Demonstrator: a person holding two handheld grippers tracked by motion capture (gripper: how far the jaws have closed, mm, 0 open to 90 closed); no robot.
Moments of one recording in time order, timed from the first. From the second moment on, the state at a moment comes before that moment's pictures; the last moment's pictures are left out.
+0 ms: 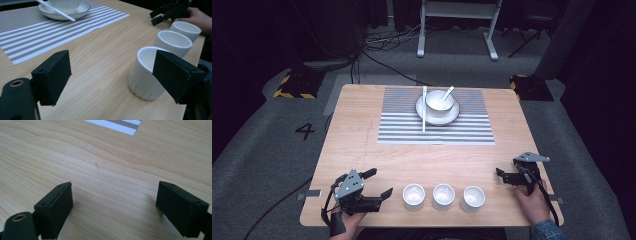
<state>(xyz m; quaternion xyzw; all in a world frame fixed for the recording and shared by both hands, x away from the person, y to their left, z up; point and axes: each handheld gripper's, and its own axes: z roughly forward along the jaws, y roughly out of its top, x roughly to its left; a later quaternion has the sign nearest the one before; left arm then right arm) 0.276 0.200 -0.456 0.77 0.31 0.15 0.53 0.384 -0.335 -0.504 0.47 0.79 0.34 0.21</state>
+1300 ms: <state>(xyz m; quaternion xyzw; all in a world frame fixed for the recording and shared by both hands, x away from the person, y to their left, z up) 0.277 0.129 -0.482 0.80 0.26 0.09 0.53 0.384 -0.335 -0.504 0.47 0.79 0.34 0.21</state>
